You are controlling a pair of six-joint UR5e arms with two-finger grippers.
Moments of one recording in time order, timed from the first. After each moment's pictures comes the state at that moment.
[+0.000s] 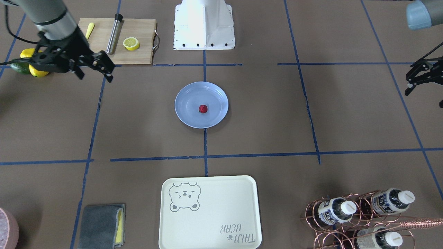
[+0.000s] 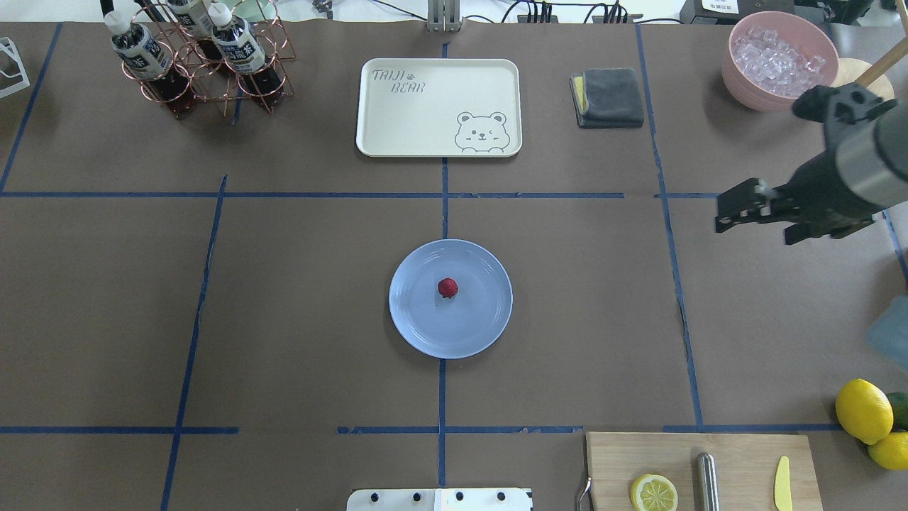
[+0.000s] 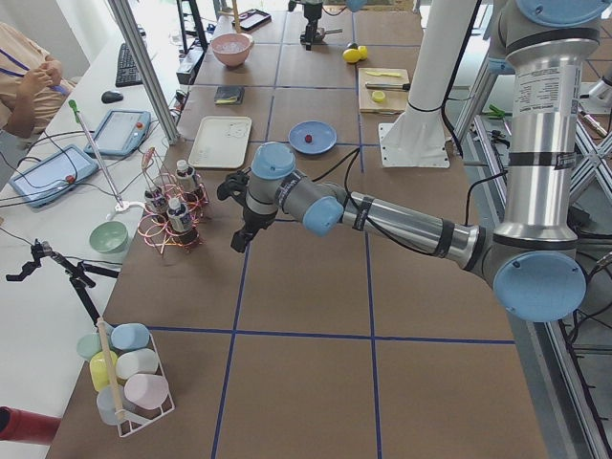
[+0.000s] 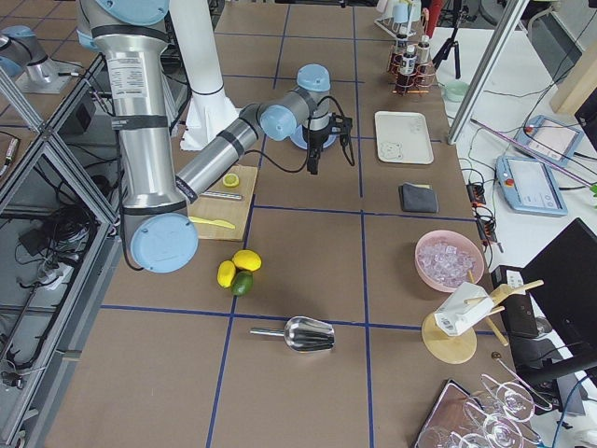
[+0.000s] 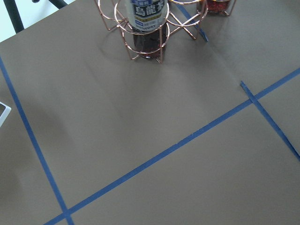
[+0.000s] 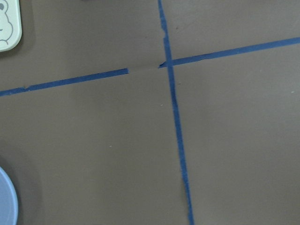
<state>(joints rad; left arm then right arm) -1.39 -1.55 -1.82 -1.92 -2.28 0.04 1.00 -1.52 2.19 -1.62 2.21 0.93</state>
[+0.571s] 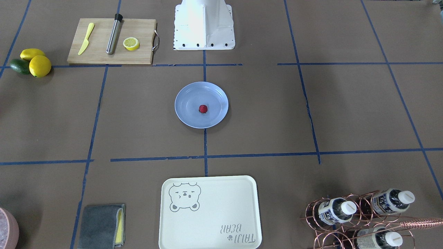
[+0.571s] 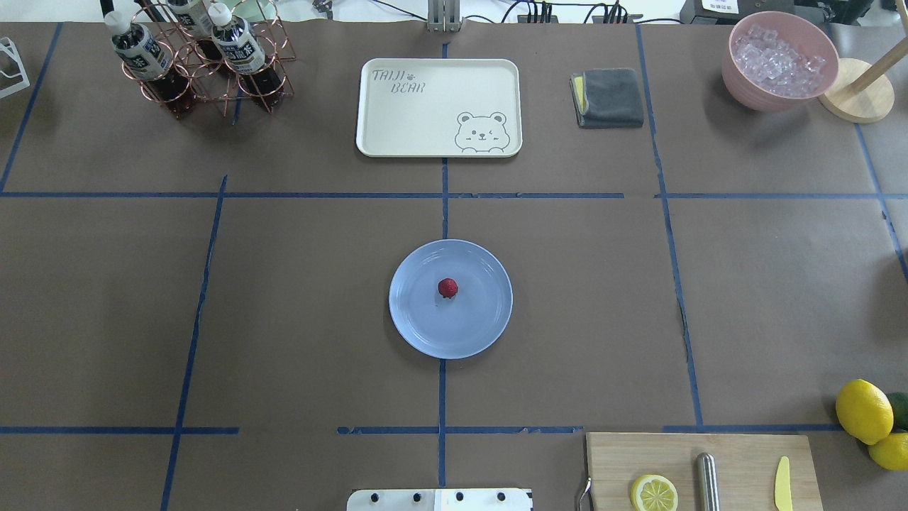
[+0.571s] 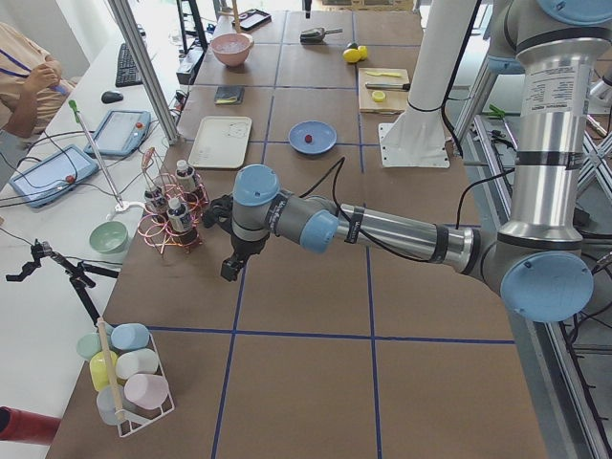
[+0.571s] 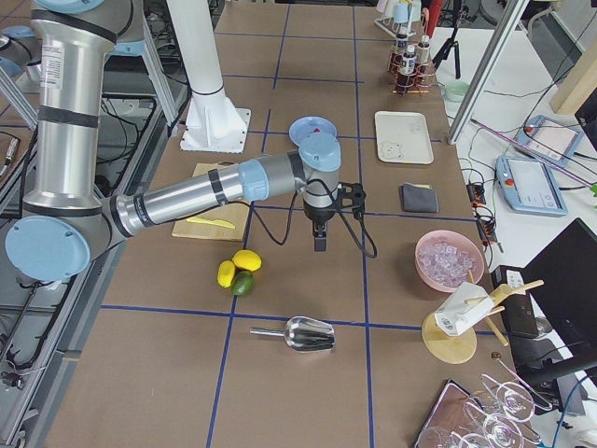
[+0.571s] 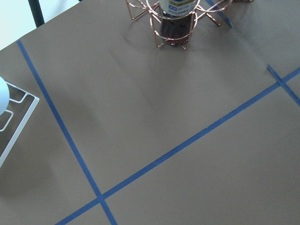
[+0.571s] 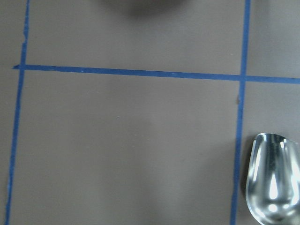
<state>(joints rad) -1.51 -1.61 -1.76 -1.64 -2.32 0.19 1.44 -1.73 1.99 -1.64 2.35 0.17</state>
